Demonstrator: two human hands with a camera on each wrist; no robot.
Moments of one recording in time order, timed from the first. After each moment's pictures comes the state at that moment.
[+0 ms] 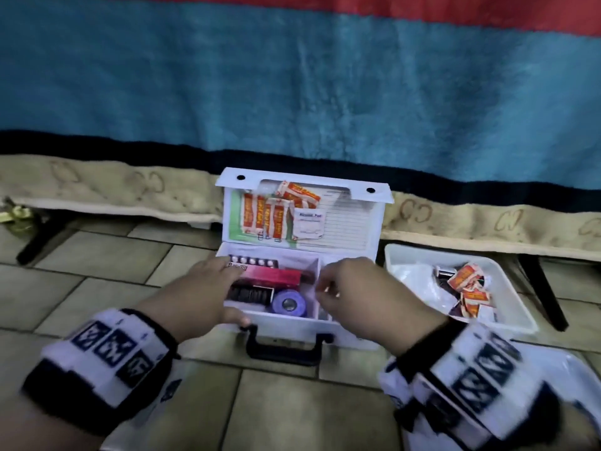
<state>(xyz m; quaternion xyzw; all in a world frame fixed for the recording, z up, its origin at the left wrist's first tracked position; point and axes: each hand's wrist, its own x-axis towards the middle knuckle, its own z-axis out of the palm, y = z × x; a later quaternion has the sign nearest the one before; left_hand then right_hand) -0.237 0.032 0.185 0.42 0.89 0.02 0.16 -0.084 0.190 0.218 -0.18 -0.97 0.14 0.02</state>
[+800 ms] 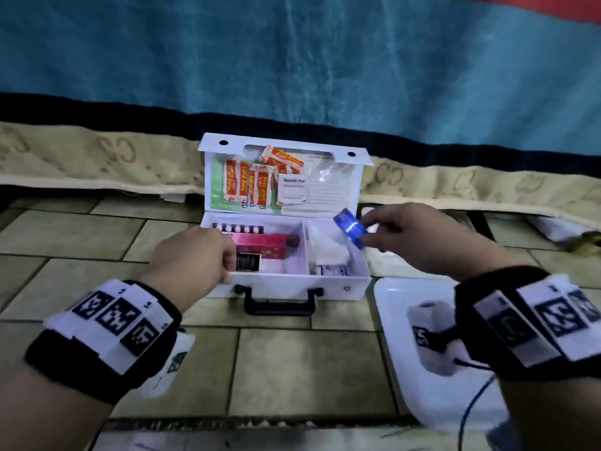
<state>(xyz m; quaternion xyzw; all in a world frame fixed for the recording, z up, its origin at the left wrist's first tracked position) -0.232 0.027 0.188 0.38 0.91 0.09 0.11 -0.036 0.212 0.253 -0.29 -0.92 0.25 0.04</state>
